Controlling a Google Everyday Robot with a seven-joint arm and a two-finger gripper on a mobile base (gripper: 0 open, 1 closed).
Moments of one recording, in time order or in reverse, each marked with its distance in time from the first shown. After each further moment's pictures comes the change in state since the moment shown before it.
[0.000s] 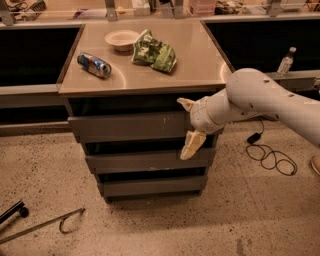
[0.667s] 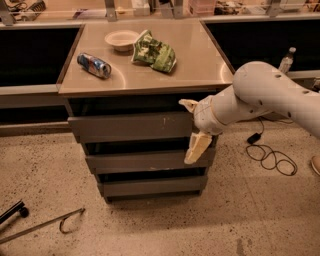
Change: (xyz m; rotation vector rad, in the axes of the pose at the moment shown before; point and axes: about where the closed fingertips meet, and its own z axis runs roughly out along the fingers) arm -0.013 0.021 -0.030 -0.050 0.009 0.009
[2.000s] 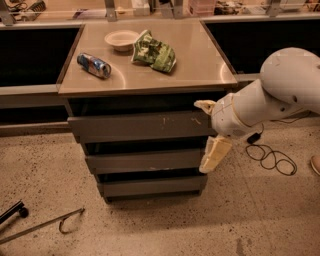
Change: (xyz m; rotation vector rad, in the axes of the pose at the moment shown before) arm -0.009 0.040 -0.065 -0.034 0.043 0.088
